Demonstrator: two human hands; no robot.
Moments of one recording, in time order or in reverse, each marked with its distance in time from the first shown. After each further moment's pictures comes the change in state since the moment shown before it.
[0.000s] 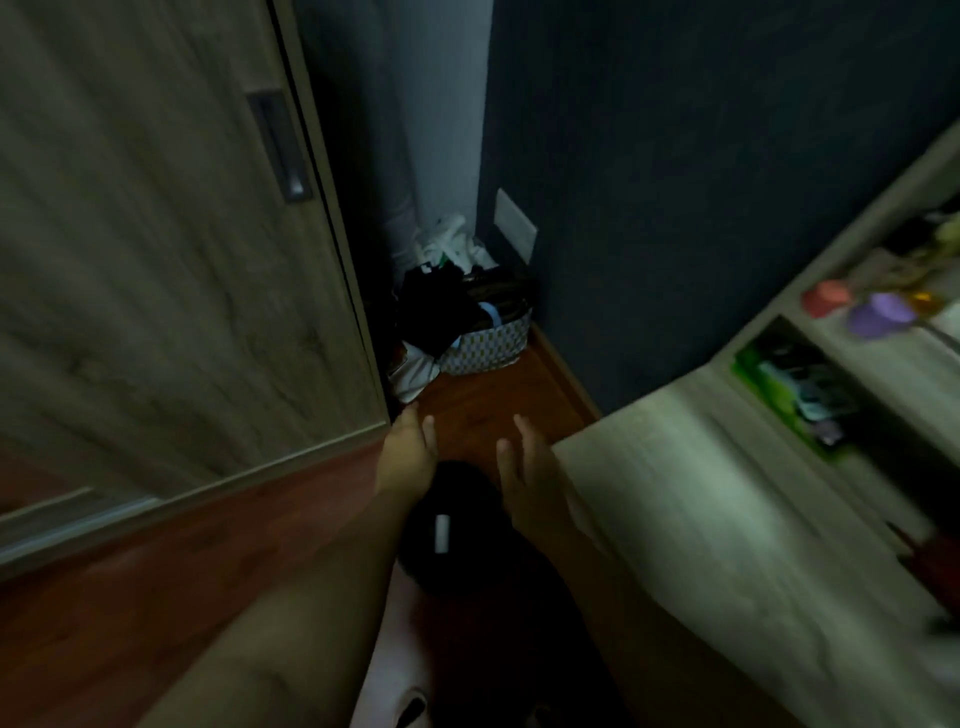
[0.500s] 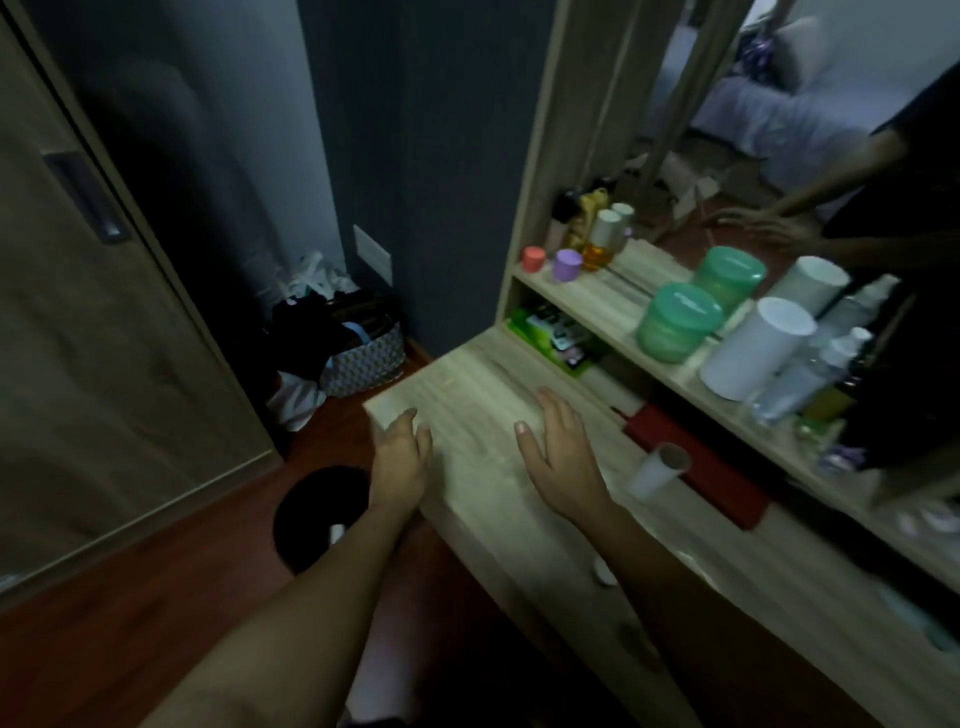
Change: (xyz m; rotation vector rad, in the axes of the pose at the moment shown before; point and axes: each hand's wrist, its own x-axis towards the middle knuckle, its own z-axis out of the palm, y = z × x) left_hand -0.199 0.146 0.099 -0.049 -0.114 0.290; right_hand -0.146 0.092 -0.243 -0.315 0.283 -0.255
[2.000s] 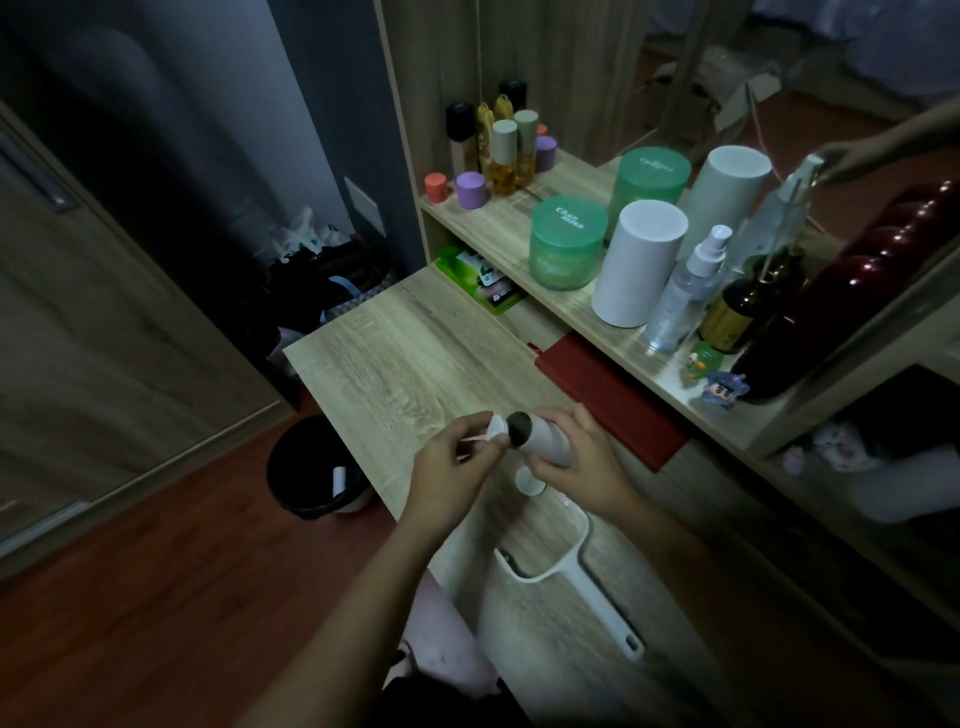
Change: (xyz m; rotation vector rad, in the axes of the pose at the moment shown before) left_hand -0.130 0.155 0.151 -0.348 -0.106 -0.113; right_hand -0.067 0.203 -0.097 0.387 -0.232 0.002
